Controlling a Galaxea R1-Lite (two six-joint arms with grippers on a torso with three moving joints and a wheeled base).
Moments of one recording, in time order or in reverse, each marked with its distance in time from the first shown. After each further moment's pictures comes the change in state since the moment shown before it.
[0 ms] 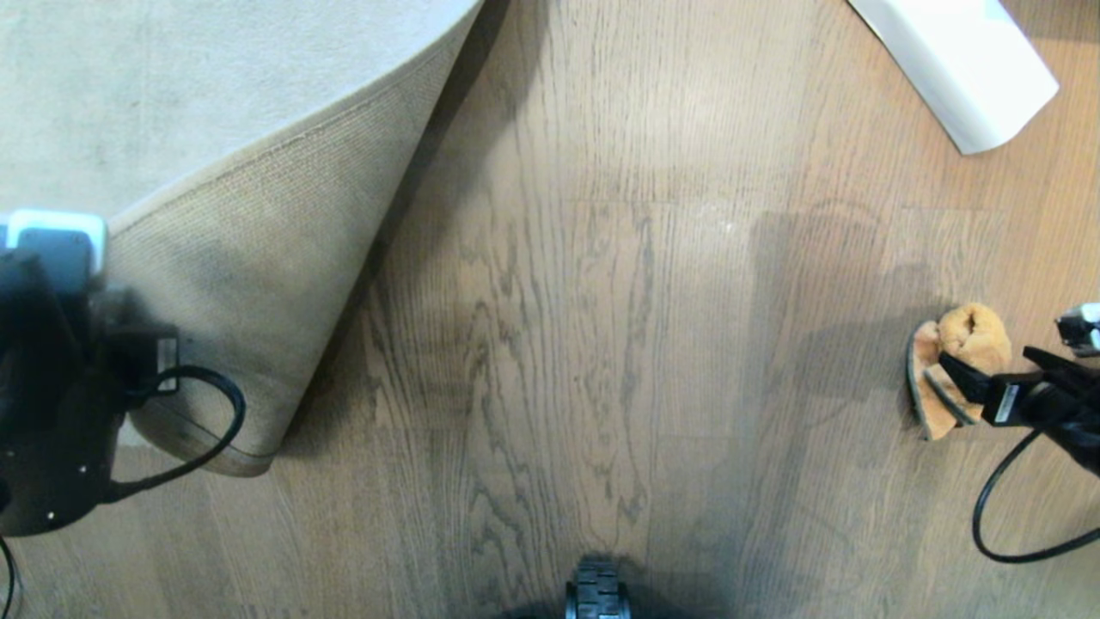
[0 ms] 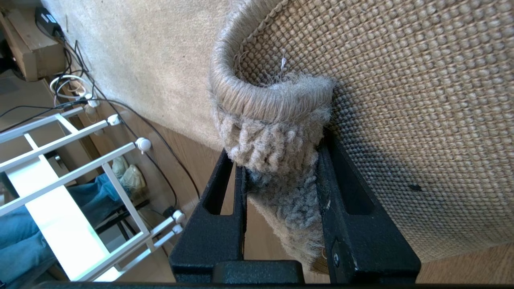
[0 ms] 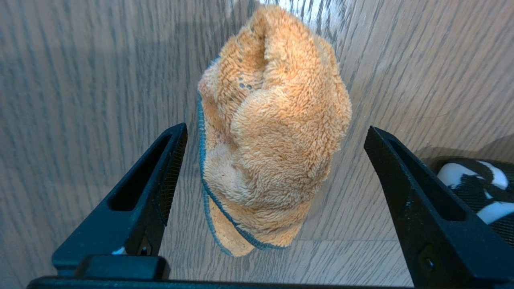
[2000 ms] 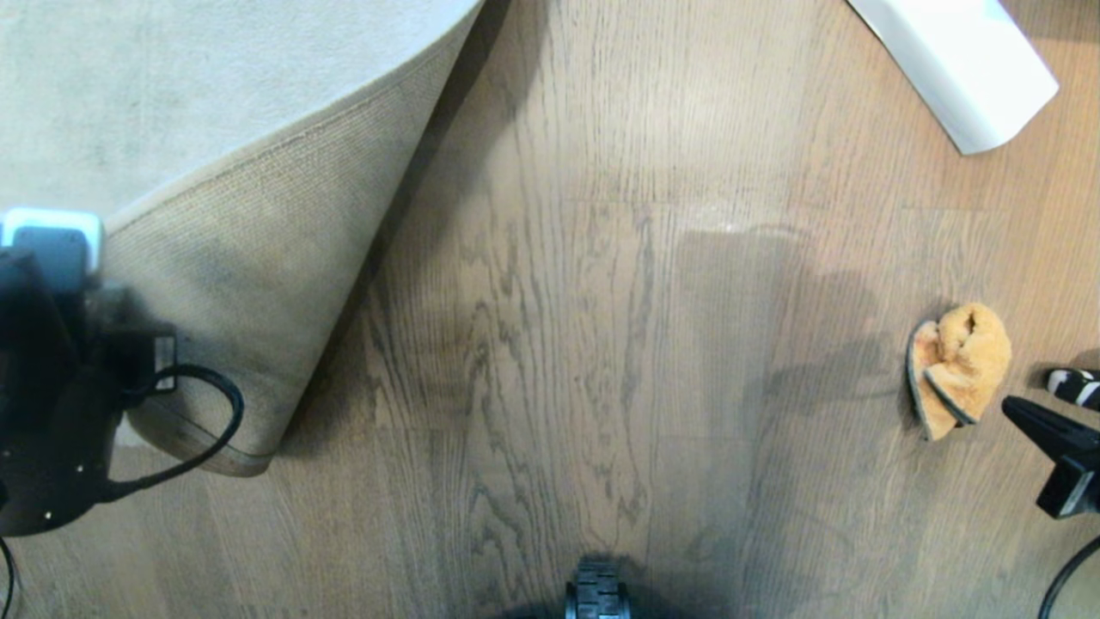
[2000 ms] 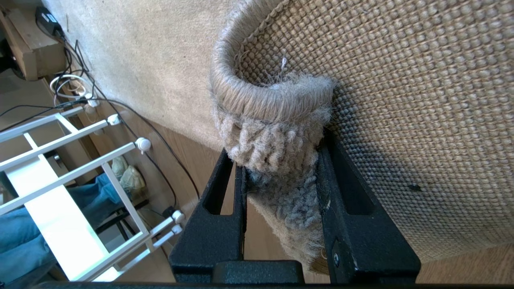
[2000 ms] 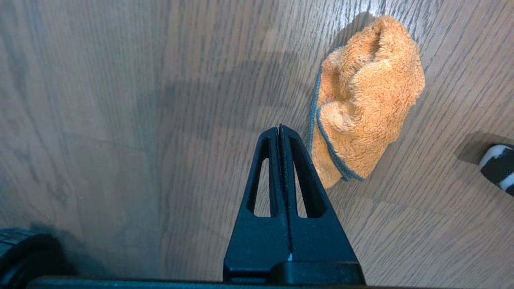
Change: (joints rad) left arm 0.000 -0.004 -0.001 -0.002 0.001 0.000; right arm 0.001 -0.385 0.321 0.035 0.232 -0.001
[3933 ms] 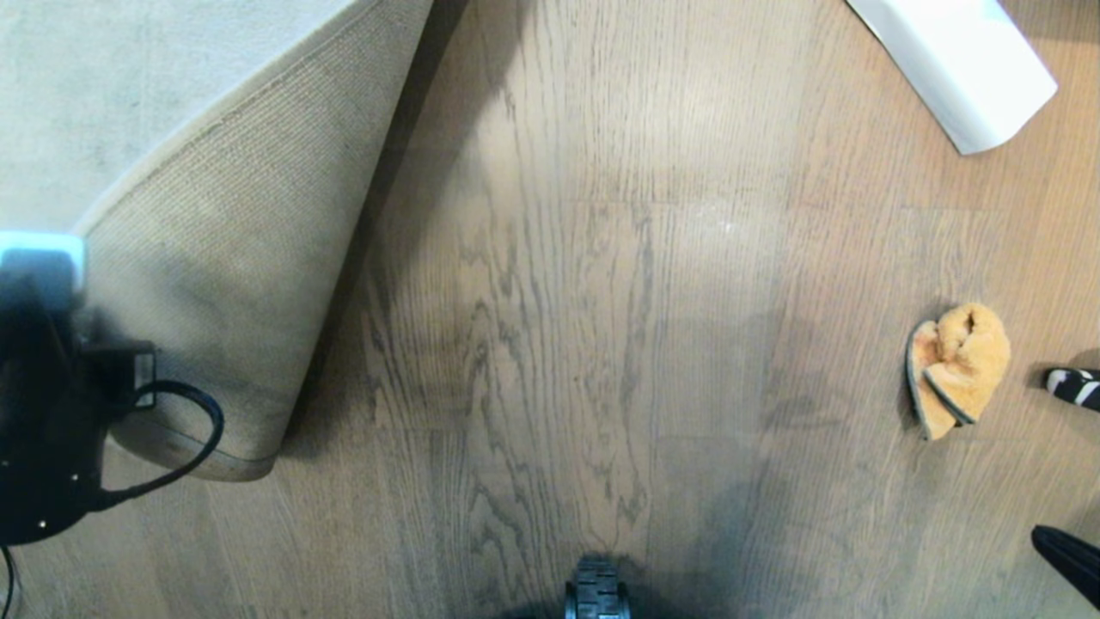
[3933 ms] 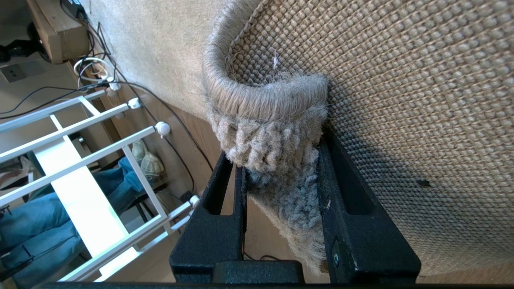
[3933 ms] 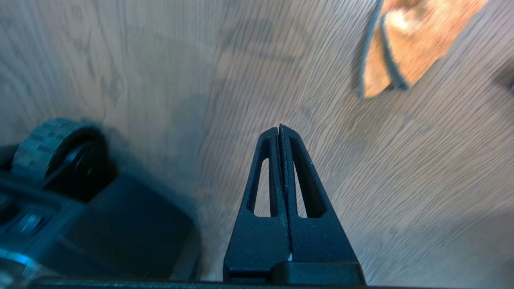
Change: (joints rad) left arm 0.085 0.010 0.040 -0.005 -0.003 -0.006; right arm 0.198 -0.658 0.005 0.827 -0.151 -0.125
